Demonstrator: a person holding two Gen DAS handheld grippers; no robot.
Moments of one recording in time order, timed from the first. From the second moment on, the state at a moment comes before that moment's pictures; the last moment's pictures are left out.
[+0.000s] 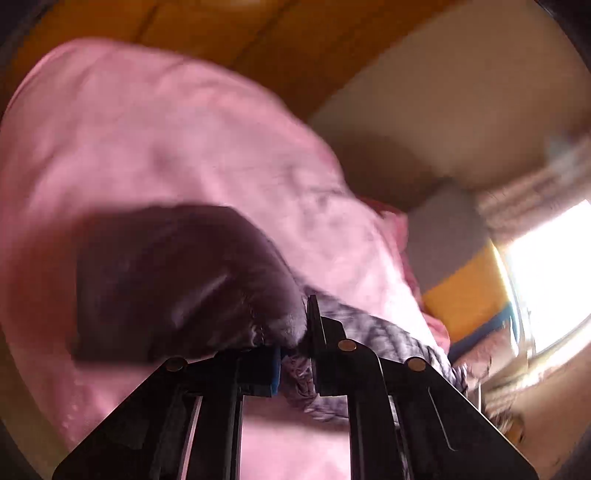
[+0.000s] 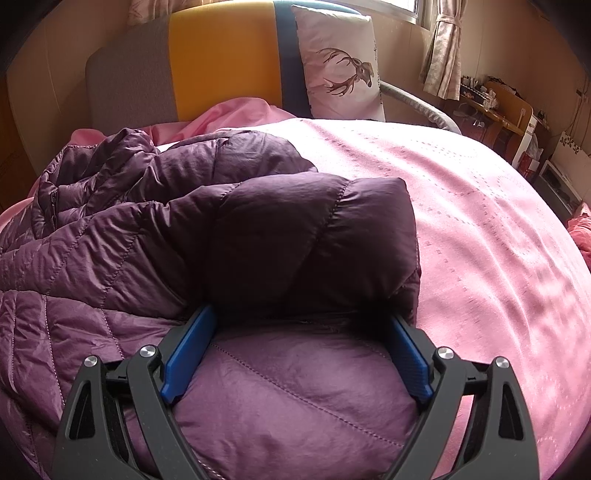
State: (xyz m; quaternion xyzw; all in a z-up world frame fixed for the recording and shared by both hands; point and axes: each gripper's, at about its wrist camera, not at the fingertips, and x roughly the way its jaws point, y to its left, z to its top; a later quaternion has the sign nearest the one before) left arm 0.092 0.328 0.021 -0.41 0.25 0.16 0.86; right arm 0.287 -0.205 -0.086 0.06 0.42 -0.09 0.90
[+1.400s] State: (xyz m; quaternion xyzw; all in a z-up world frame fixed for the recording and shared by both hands) left arm 0.154 0.027 0.005 -0.10 0.35 -0.12 0.92; right arm 0.240 -0.106 -0.036 0.17 0.43 0.24 0.85
